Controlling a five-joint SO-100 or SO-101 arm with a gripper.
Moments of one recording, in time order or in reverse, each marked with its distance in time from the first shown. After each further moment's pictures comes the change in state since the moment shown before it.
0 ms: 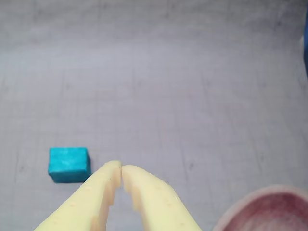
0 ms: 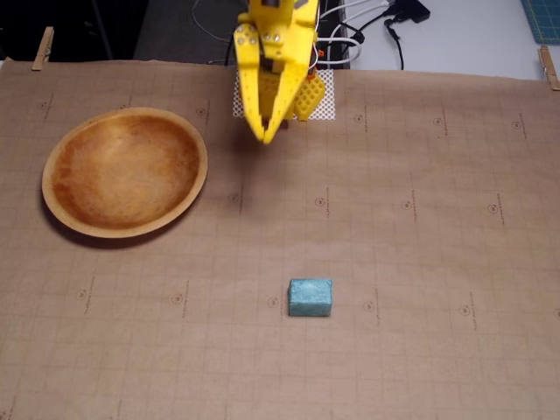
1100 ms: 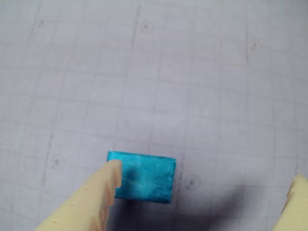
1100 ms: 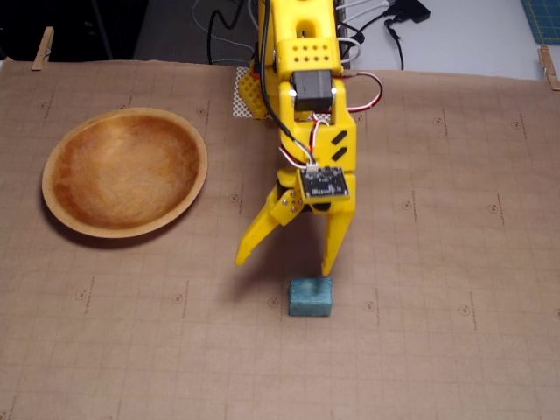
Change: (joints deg) arm -15.3 -52.2 -10.7 -23.9 4.8
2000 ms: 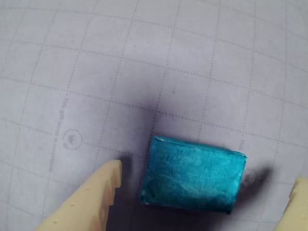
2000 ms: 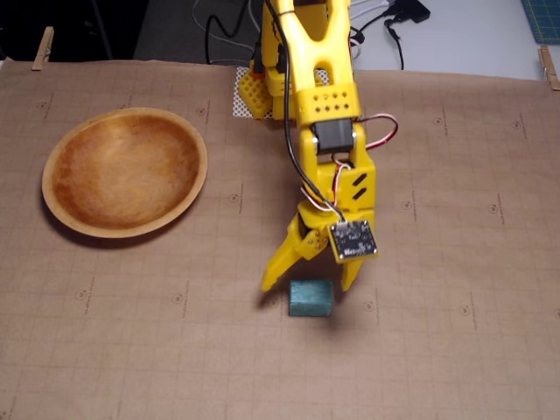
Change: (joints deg) arm -5.4 -18.5 -8.1 -0.4 0.0
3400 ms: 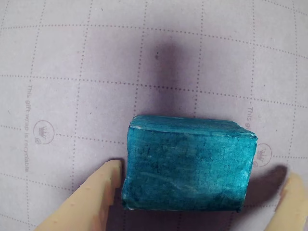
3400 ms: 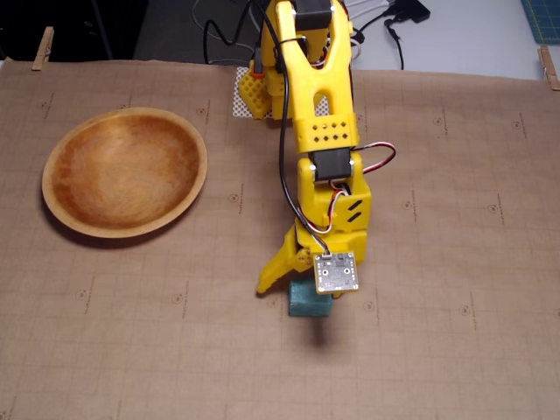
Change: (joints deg) arm 1.2 -7.9 -5.3 5.5 6.3
